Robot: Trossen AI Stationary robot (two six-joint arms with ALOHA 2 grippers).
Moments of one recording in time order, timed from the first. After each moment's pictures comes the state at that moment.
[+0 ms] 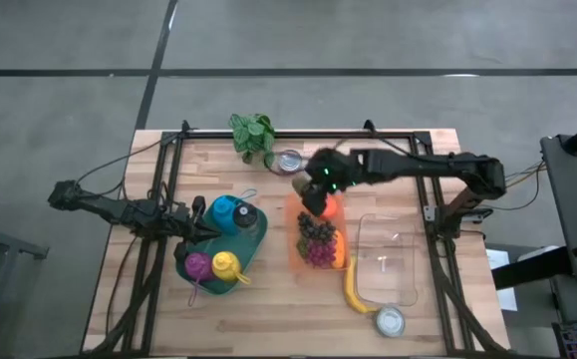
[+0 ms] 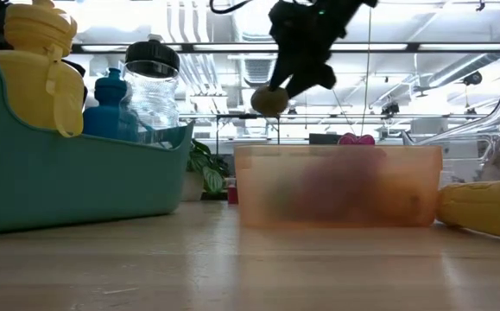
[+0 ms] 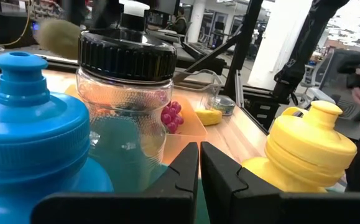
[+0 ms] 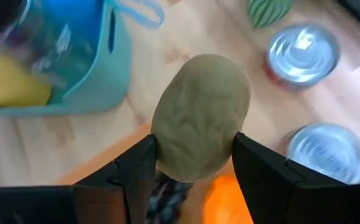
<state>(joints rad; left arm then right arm) -0.28 0.12 0.00 0.03 -0.10 -0.21 -0.15 1.61 1.37 -0.65 0.05 0.42</state>
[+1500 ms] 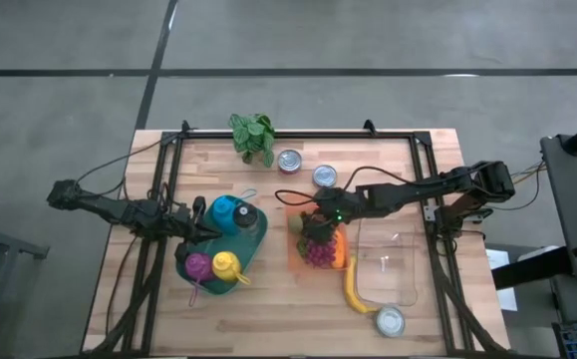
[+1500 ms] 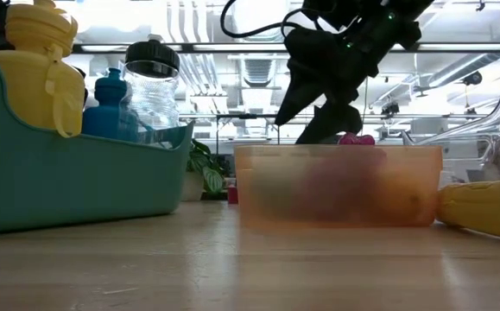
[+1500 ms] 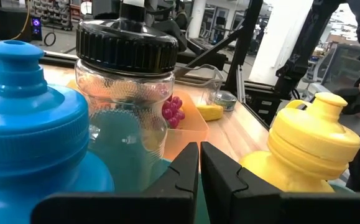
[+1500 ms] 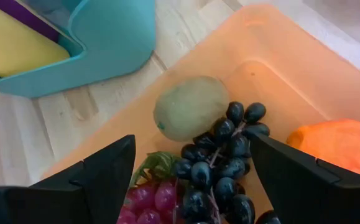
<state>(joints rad) -0.28 0.14 0.00 0.03 -0.10 -0.21 0.02 1.57 0.95 -0.20 0.08 0.68</state>
